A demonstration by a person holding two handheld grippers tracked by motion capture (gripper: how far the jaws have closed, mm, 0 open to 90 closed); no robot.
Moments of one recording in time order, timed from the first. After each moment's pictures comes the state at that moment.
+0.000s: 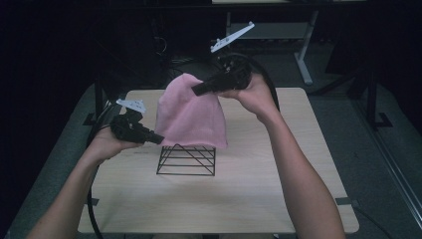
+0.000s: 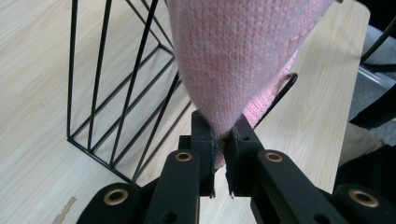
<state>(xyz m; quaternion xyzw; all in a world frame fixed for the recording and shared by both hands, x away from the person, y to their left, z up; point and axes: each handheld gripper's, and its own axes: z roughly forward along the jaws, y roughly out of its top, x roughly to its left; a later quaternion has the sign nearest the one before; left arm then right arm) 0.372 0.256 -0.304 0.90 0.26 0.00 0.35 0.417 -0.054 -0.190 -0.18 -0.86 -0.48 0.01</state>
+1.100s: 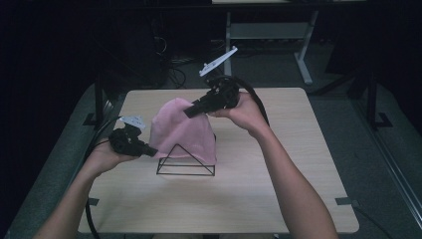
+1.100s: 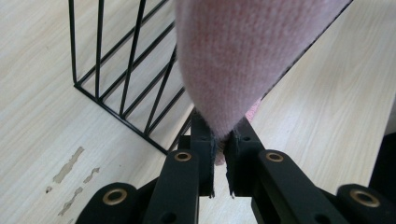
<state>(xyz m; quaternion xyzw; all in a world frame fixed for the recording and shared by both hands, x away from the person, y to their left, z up) 0.361 0.270 -0.344 0.91 0.28 0.02 0.29 0.411 -0.029 -0.236 -0.15 -0.87 -0.46 0.07</state>
